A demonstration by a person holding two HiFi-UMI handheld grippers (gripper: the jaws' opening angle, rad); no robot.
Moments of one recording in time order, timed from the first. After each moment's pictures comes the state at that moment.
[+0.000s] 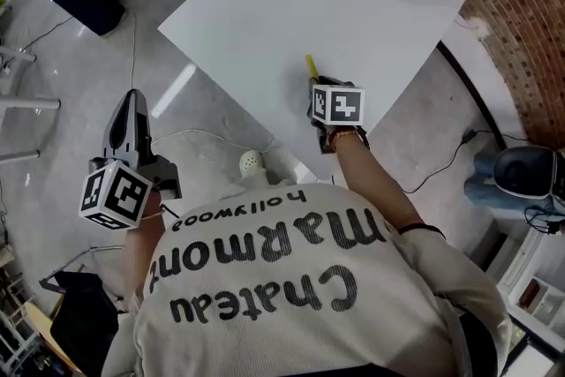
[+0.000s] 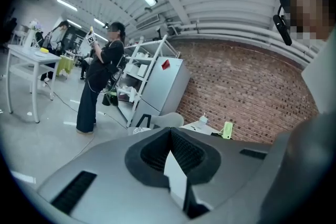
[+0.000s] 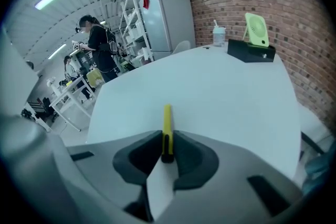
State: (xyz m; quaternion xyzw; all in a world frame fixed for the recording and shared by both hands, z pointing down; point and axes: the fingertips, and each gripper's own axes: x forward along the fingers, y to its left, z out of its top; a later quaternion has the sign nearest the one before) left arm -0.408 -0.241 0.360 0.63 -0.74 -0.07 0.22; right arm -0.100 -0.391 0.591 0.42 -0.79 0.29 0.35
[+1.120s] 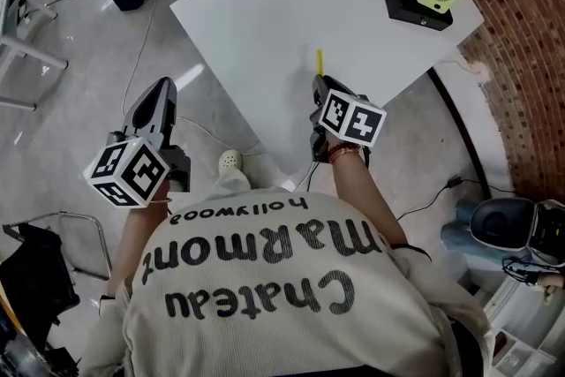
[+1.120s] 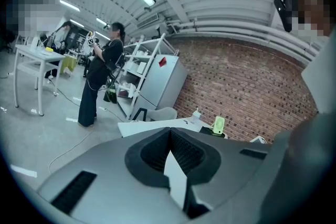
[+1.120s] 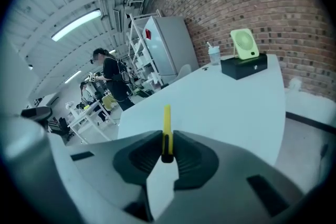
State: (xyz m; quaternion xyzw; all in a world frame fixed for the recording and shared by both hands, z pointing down) left arm -0.296 -0.202 0.360 0.62 -0.75 -0.07 0.23; right arm -0.052 -0.379 0.504 0.39 -0.84 0.31 0.22
